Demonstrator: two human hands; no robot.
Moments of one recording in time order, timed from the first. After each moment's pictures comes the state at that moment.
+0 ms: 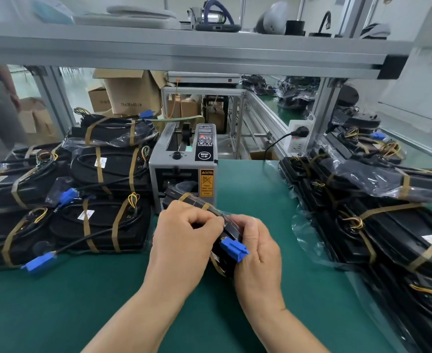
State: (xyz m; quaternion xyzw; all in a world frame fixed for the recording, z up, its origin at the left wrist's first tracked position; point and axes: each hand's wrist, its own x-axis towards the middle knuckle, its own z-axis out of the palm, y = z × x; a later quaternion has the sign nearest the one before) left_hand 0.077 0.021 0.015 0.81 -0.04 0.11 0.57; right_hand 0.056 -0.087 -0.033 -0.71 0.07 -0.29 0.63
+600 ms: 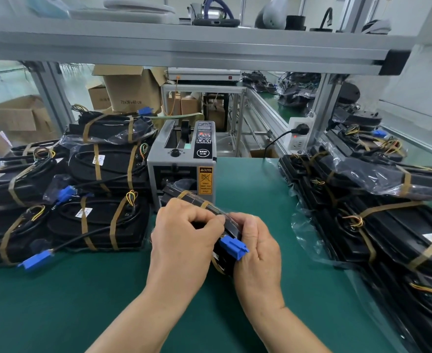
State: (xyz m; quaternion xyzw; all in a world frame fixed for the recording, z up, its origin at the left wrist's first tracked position) left_hand 0.071 0.016 0.013 0.83 -0.01 0.13 0.55; right_hand 0.055 -0.089 -0.032 -0.71 0.07 -0.29 0.63
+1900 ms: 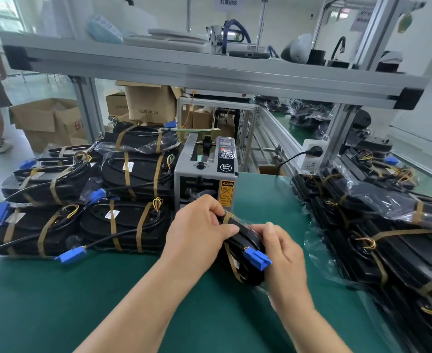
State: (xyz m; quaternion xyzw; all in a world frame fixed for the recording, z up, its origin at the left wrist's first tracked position) left_hand 0.092 0.041 0.032 0.87 -0.06 0.08 0.49; right_hand 0.057 -0.106 -0.018 -0.73 0.05 -0.21 0.65
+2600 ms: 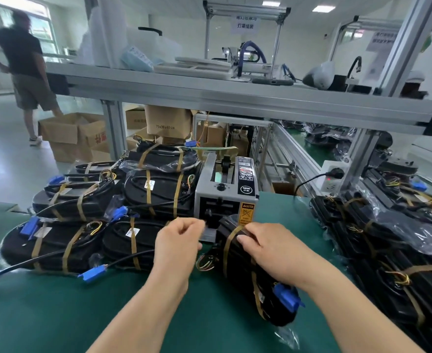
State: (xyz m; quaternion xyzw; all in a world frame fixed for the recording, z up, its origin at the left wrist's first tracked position) left_hand 0.123 0.083 0.012 0.68 0.13 0.08 0.71; right_hand 0.116 -0.094 0.053 -0.98 -0.10 0.02 0.18
